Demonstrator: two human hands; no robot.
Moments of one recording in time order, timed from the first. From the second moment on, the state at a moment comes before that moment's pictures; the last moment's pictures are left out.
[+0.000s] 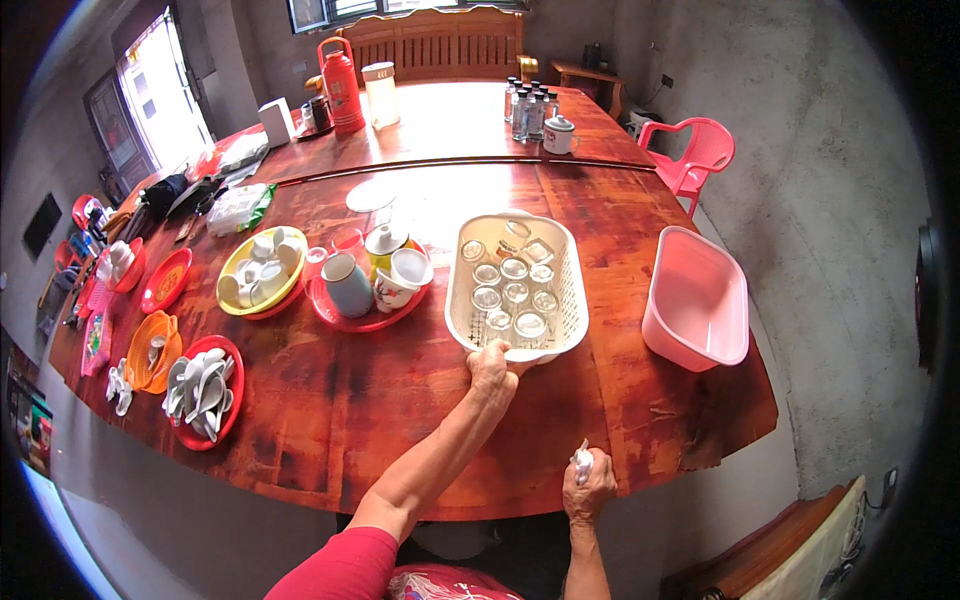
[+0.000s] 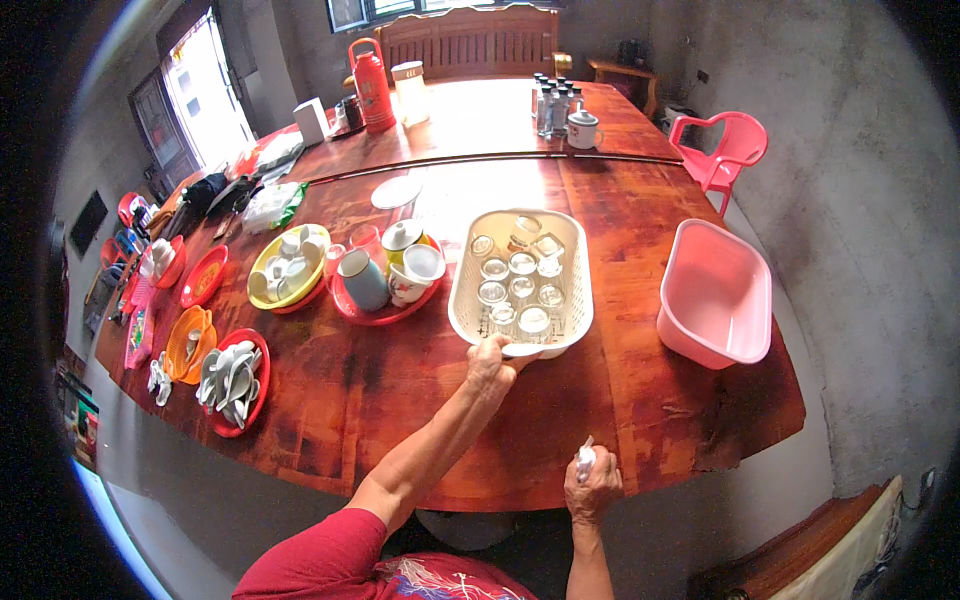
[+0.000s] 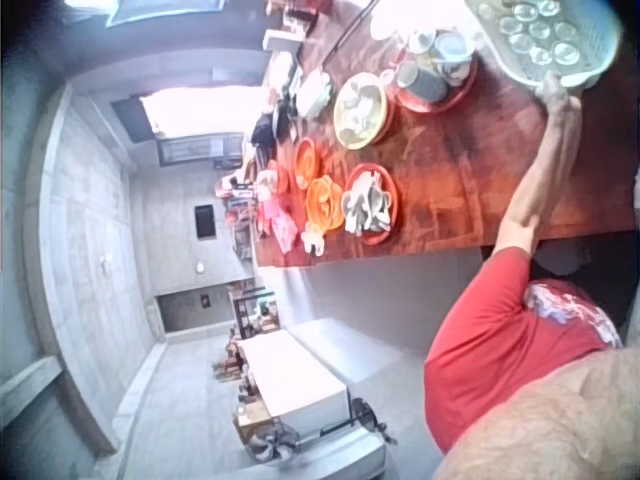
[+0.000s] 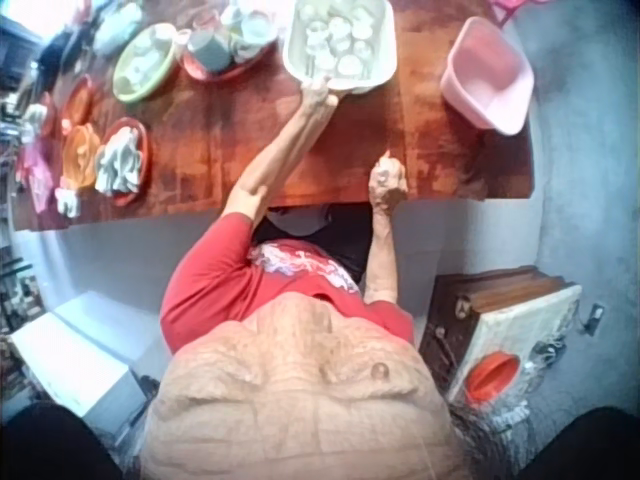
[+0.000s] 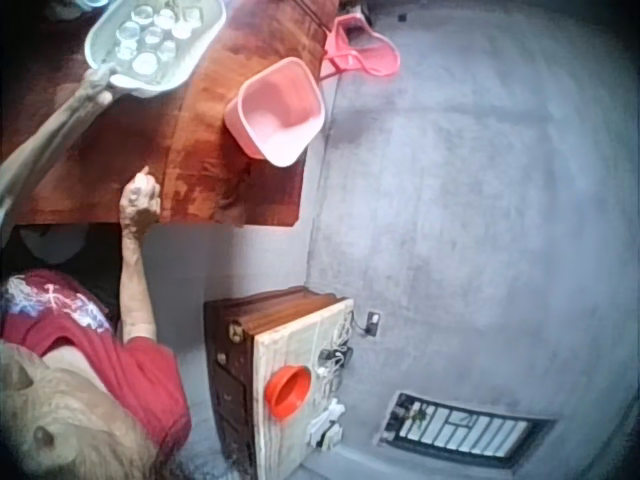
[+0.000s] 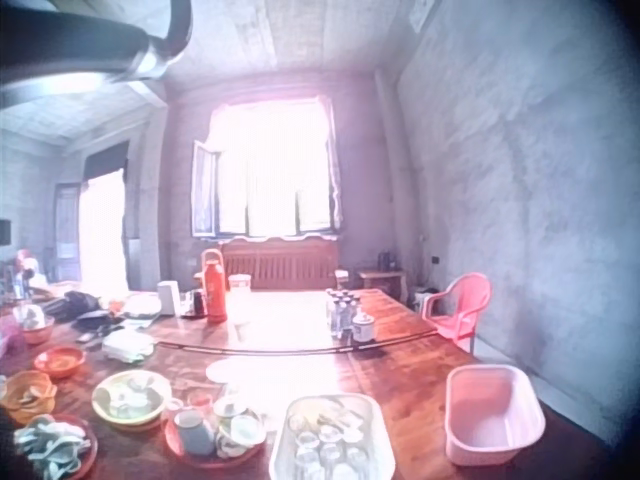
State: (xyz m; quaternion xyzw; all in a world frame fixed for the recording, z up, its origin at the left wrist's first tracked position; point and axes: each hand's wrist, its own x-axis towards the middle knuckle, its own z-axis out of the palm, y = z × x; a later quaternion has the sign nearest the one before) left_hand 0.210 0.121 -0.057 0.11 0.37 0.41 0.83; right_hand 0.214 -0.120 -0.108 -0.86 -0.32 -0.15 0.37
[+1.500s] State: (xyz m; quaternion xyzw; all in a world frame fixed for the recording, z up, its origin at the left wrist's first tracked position) left_hand 0.029 0.277 -0.089 0.33 0.53 0.45 0.64; right_hand 0.218 -0.118 -0.120 -0.86 -0.32 -0.17 0.35
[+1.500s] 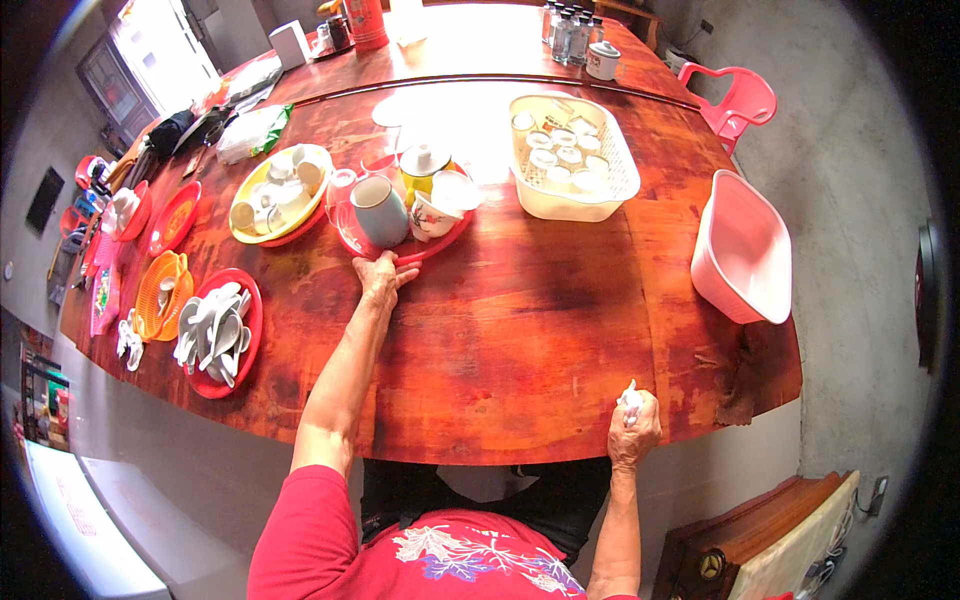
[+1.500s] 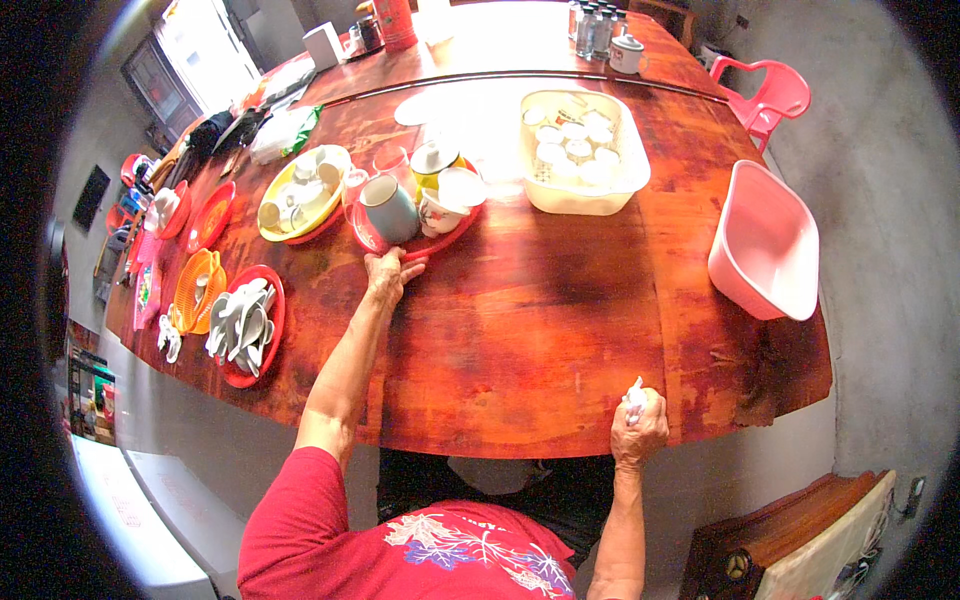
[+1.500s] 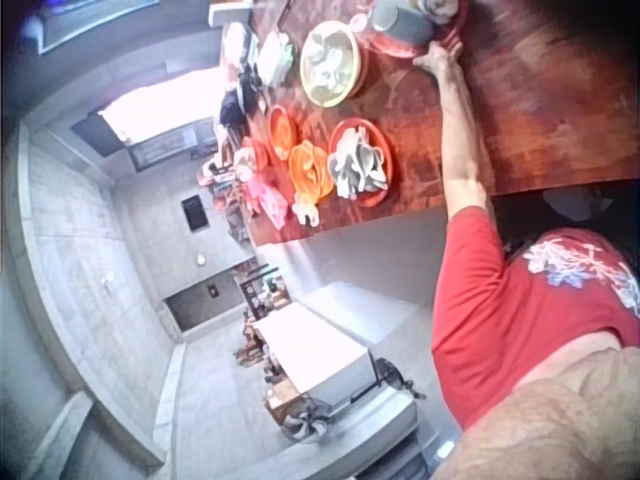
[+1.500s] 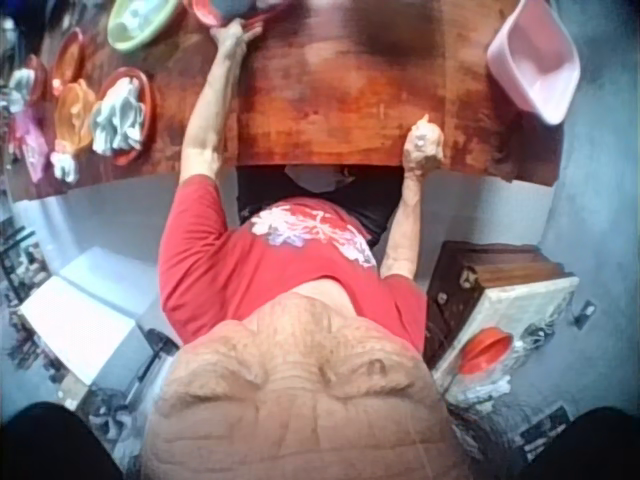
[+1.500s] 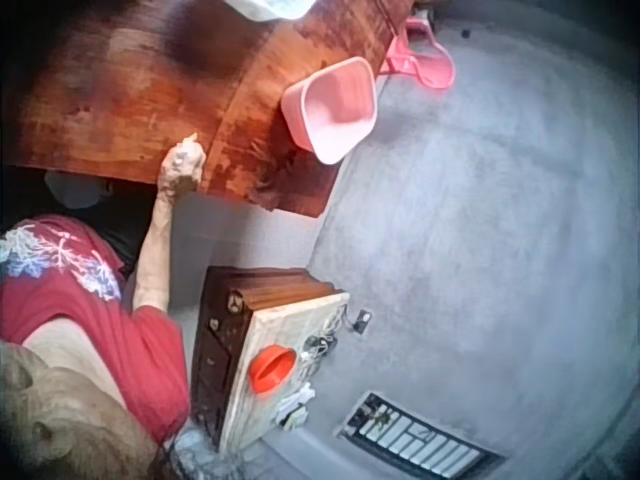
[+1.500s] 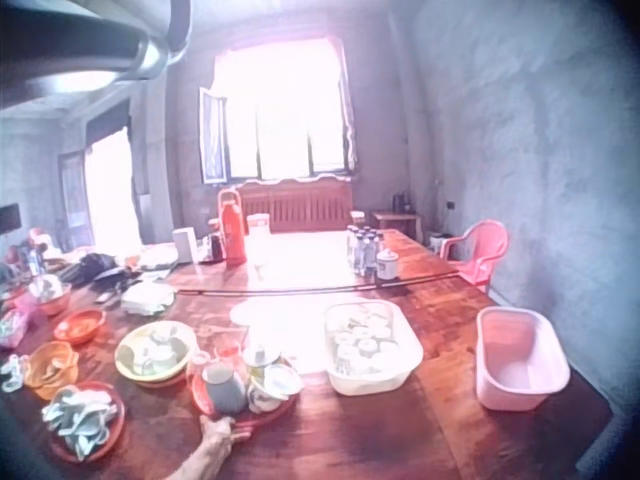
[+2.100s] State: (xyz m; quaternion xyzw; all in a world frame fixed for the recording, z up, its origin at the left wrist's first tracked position) left_hand -0.030 0.137 -0.082 0.42 0.44 0.35 0.72; right_hand 0.218 -0.120 -0.124 -0.86 -0.32 -0.15 0.37
